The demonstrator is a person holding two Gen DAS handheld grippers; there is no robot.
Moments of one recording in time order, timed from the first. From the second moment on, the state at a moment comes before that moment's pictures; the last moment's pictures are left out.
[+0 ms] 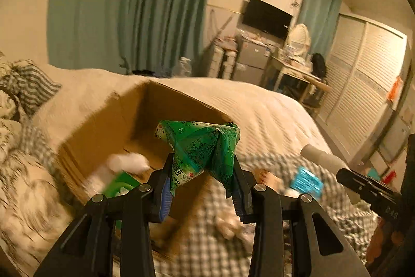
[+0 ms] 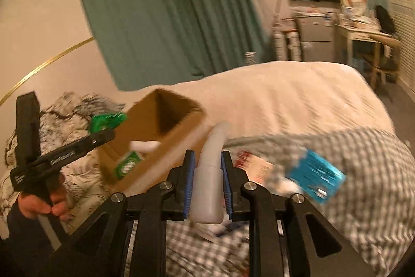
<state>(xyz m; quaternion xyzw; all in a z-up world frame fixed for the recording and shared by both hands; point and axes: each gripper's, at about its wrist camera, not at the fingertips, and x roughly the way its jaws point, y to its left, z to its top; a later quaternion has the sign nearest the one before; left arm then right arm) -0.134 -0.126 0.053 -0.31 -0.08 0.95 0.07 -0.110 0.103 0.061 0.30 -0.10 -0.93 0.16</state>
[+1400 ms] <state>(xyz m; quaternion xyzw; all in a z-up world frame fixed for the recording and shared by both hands) -0.072 -0.055 -0.050 -0.44 -0.10 0.88 0.14 -0.023 0.162 0.010 0.38 -0.08 -0.92 -0.01</state>
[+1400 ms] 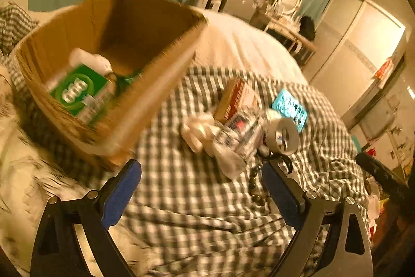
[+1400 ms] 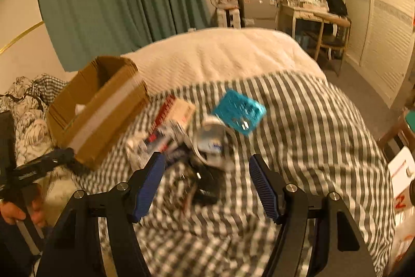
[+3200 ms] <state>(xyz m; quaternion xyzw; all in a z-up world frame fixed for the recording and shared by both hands) -0.067 -0.026 -0.110 -0.39 -0.11 0.90 0.18 -0.041 0.176 -0.111 0.43 -0.18 -0.88 0.02</state>
